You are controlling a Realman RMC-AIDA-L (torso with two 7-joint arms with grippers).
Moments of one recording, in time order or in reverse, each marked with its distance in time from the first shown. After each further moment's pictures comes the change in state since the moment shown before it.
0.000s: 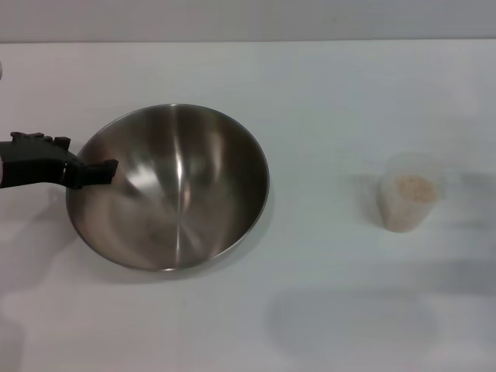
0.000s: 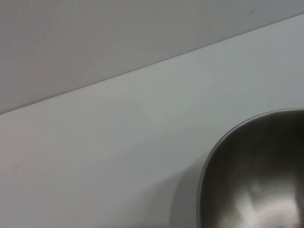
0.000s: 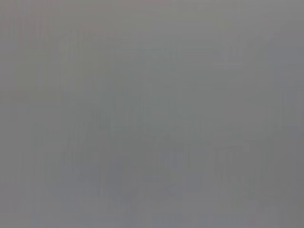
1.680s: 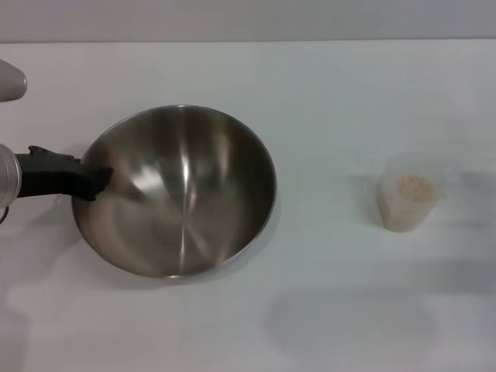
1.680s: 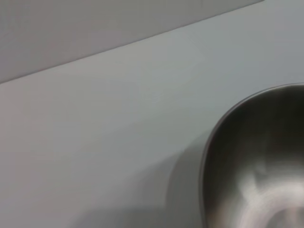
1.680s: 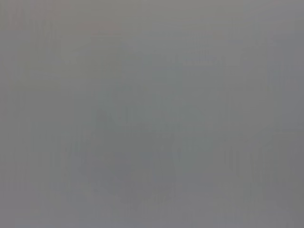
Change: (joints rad) left arm -0.045 0.005 0.023 0.096 0.002 0.013 0.000; right arm 0.002 0.000 0.000 0.005 -0.007 0.004 0.000
